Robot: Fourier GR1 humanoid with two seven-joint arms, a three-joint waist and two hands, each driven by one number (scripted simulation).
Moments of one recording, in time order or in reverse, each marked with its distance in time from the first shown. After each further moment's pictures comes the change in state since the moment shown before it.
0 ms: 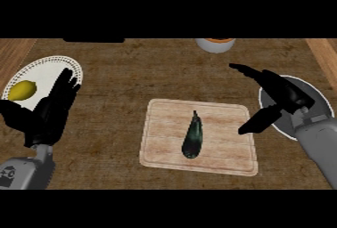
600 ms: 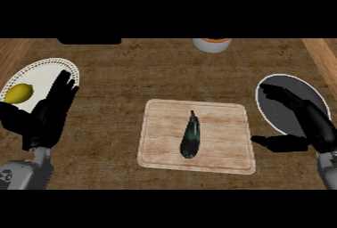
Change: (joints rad) left arm 0.019 0.019 -0.016 -0.024 0.017 0.036 0.009; right arm 0.368 0.018 -0.169 -0.148 -0.125 -0.254 -0.266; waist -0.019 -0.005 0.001
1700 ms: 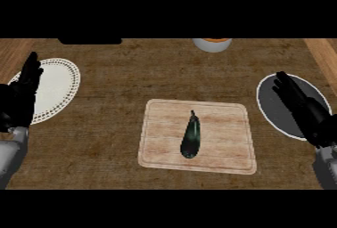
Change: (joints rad) left arm -0.136 0.186 0.000 0.225 -0.163 0.075 -0.113; right arm -0.024 0.059 -0.084 0.115 -0.272 0.068 -0.032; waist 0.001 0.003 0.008
